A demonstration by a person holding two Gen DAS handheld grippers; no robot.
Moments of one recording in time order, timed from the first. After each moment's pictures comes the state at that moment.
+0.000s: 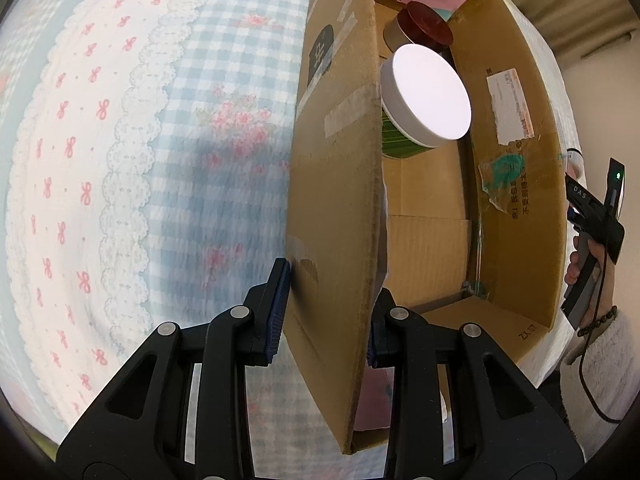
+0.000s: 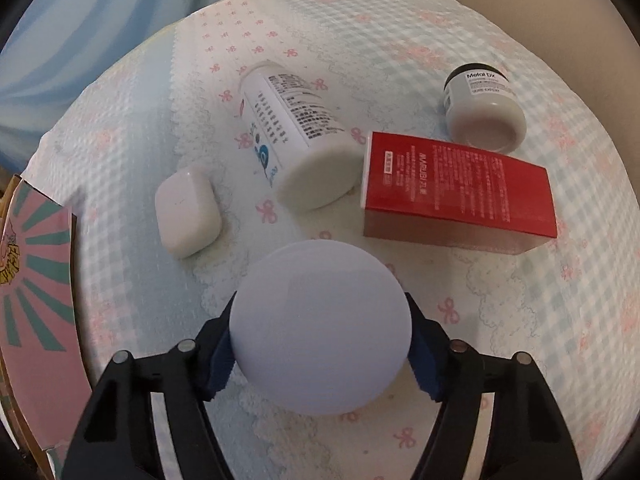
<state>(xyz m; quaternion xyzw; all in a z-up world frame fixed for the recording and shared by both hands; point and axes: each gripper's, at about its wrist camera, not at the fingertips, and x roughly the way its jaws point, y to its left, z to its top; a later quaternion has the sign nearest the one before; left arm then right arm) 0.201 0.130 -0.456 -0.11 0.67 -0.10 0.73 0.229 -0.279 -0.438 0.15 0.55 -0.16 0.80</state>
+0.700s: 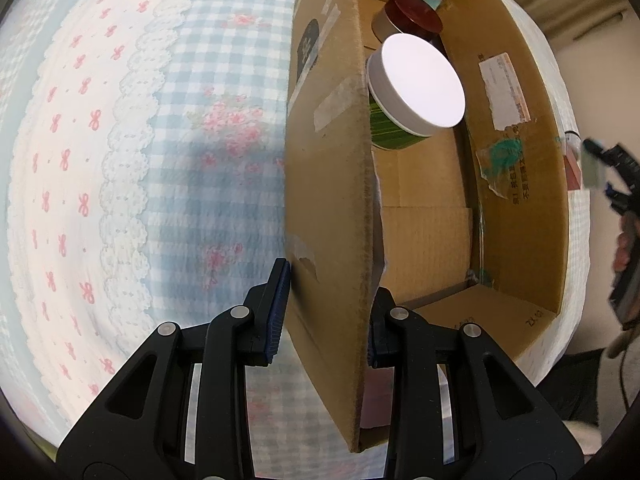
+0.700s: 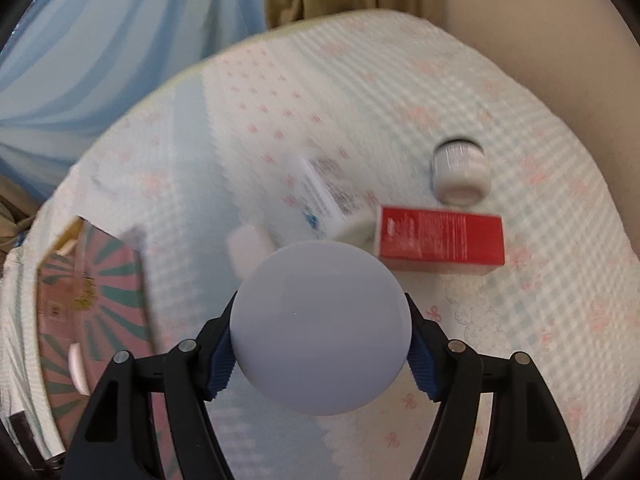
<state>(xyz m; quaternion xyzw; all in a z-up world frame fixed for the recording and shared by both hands) 0.202 0.122 -0.458 -0.09 0.67 -0.13 0.72 0.225 -0.262 -0.351 0.17 0.52 -0.15 0.82</state>
